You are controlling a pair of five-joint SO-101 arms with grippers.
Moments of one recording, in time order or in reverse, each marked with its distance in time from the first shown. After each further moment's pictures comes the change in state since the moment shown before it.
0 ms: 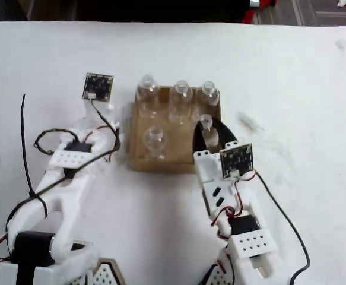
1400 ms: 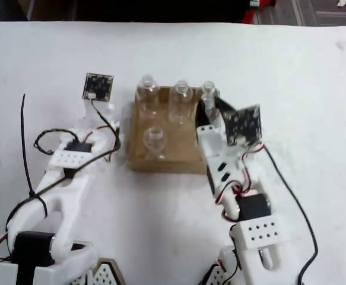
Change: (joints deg) left arm 0.0 0.0 0.0 0.0 0.0; right arm 1.3 3.3 -25.0 26.5 0.6
